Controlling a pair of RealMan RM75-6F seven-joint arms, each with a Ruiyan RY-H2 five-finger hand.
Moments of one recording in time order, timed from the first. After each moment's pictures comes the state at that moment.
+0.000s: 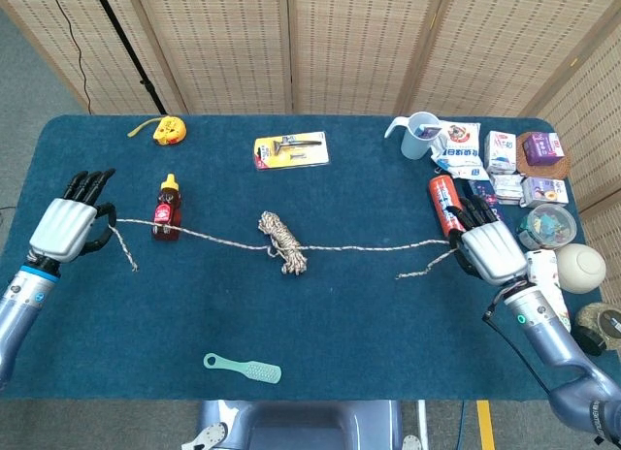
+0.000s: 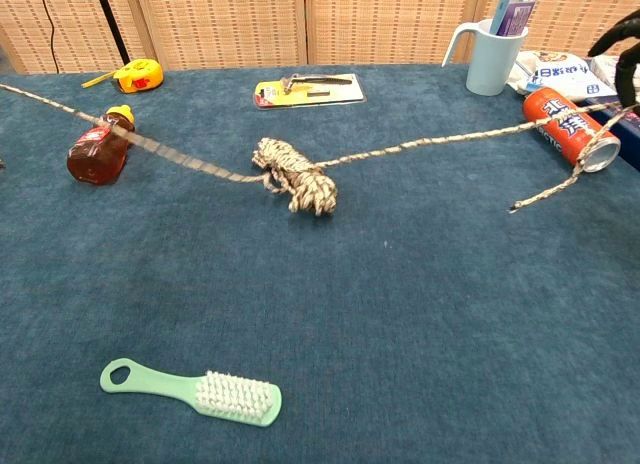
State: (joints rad) left arm -0.56 -1.27 -0.02 -1.08 1.47 1.20 -0.23; right arm 0.55 -1.22 0.07 -1.34 -1.48 1.14 -0.01
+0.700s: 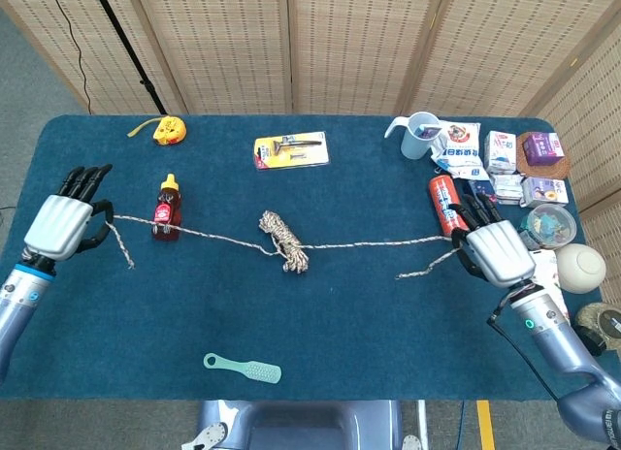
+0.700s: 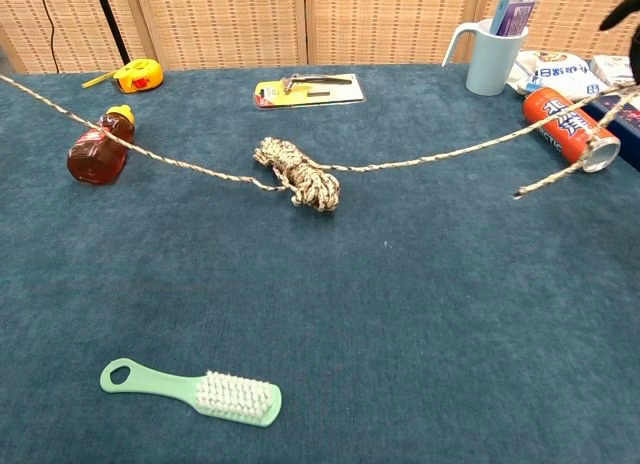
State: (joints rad) left arm -0.56 -1.26 -0.05 -1.12 1.51 1.22 -0.24; right arm 0.54 -1.16 0.09 -1.45 -1.51 1.17 -0.01
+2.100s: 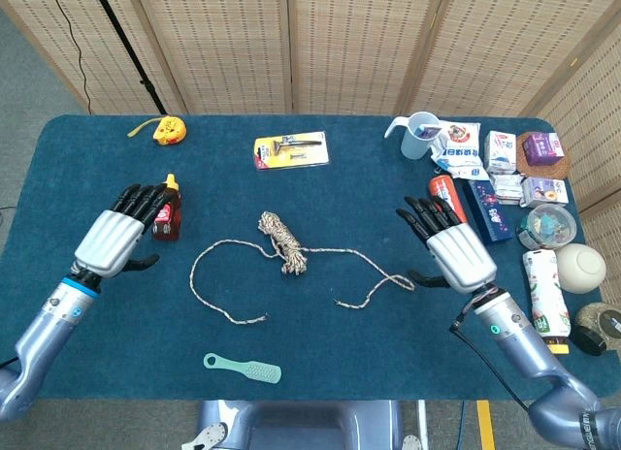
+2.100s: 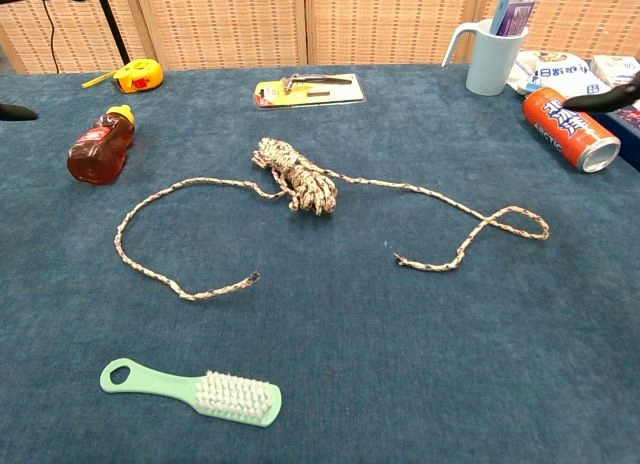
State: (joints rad) left arm -0.57 -1.14 -0.08 -1.56 1.44 1.16 0.01; right arm 0.56 -1.15 0.13 -1.66 -1.46 1.16 -0.10
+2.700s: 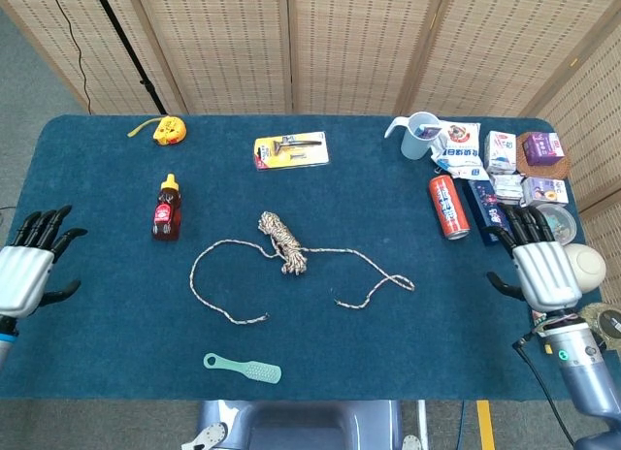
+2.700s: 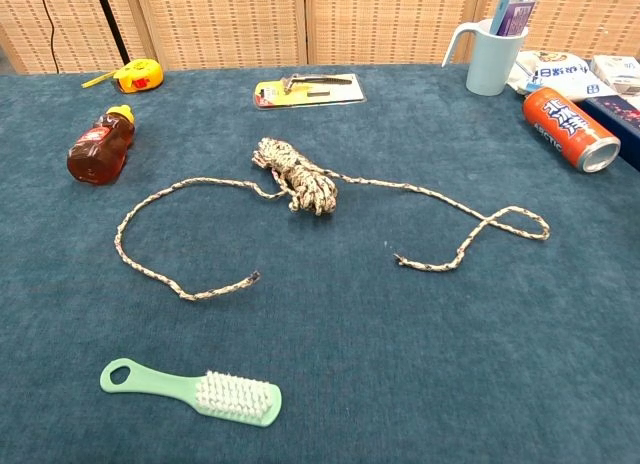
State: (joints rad) left arm -0.31 -1.00 0.01 -1.63 1.44 1.39 0.02; right arm 0.35 -1.07 0.09 -1.63 -1.41 1.36 -0.06
